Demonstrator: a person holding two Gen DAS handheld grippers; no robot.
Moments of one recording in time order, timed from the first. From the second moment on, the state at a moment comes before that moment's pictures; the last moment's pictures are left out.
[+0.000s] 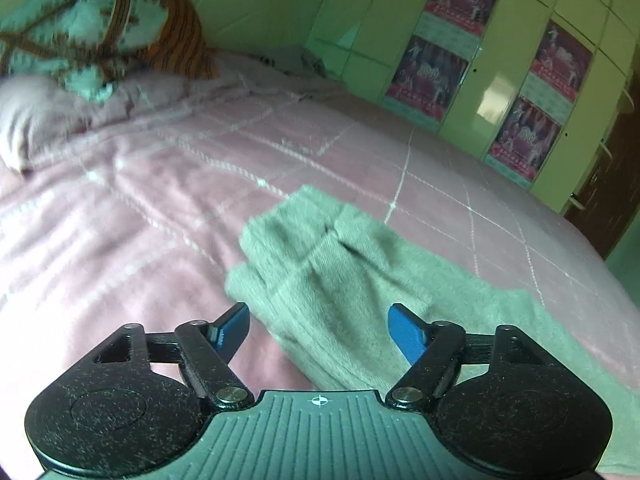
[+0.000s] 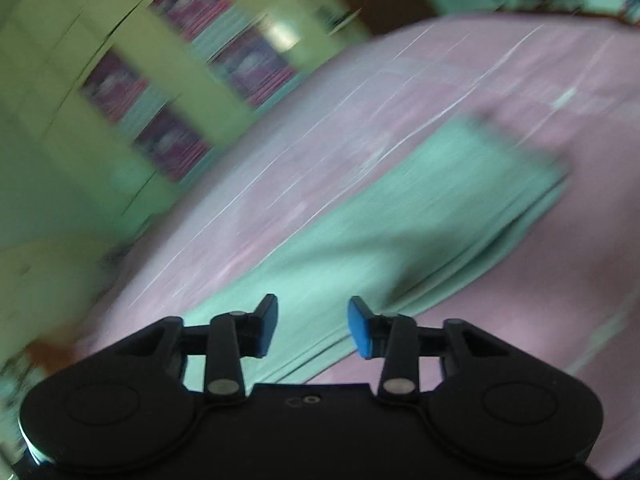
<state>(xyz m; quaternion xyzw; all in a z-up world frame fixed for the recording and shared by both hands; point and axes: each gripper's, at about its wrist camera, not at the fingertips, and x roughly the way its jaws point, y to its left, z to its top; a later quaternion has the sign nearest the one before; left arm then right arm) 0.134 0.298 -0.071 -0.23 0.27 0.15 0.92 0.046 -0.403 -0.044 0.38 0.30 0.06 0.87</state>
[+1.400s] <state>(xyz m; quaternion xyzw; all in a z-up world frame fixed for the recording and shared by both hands) 0.133 0.311 -0.088 -0.30 0.27 0.15 0.90 0.053 -0.349 -0.083 0.45 0.36 0.10 0.81</state>
